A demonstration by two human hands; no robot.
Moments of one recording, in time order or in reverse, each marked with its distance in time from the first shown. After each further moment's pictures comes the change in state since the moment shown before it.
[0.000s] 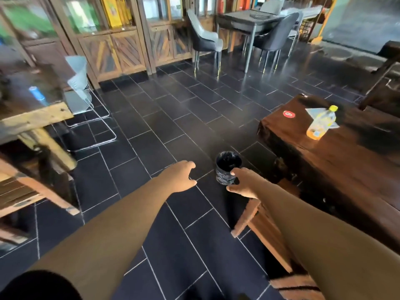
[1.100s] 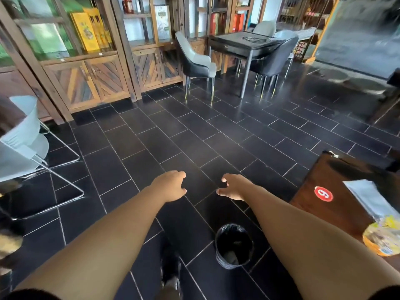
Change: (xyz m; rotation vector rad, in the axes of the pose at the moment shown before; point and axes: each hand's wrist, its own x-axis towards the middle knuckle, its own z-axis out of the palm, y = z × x) left_hand 0.528 -0.120 -0.183 0.106 0.015 -0.021; right_hand 0.506 0.004 -0.265 0.140 0.017 0.054
